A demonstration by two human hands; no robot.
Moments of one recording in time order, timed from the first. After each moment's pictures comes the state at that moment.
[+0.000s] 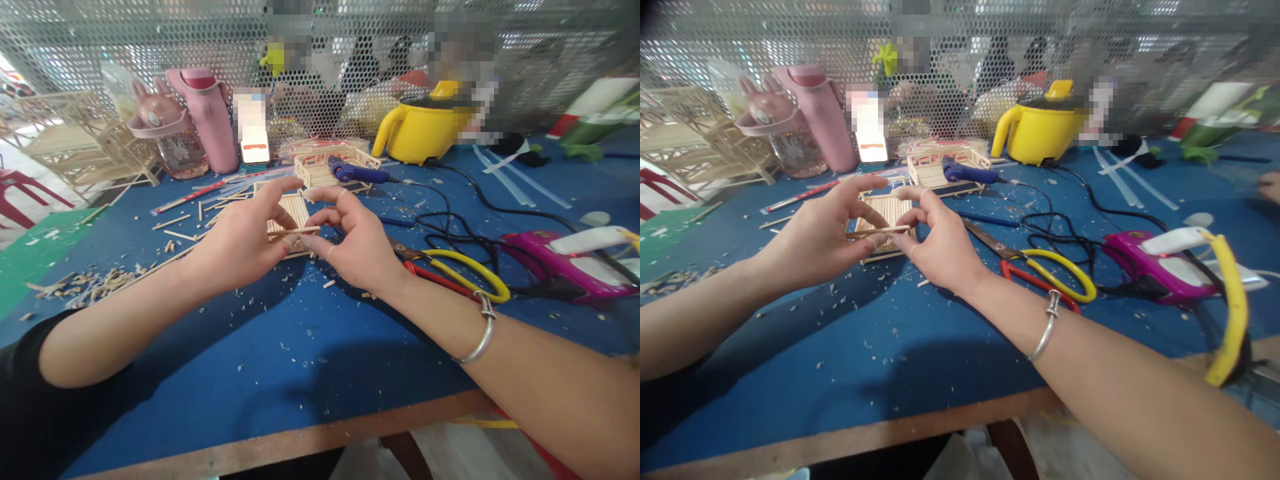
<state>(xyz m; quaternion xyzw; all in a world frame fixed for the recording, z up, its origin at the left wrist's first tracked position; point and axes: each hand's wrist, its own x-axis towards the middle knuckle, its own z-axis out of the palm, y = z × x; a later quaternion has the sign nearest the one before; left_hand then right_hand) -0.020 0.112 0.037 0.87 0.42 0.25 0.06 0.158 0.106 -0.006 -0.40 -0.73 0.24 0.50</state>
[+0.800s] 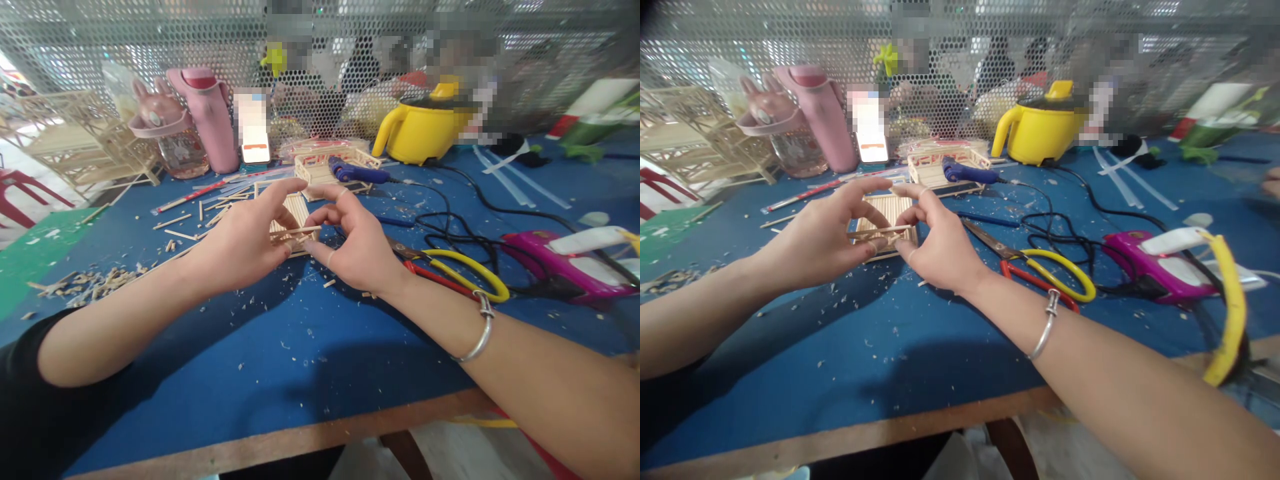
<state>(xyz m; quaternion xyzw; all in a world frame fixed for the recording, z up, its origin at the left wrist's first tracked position) -0.020 0.115 0.036 0.88 0.39 0.25 0.08 0.158 0.105 -0.005 -0.38 -0.75 0.23 0.49</state>
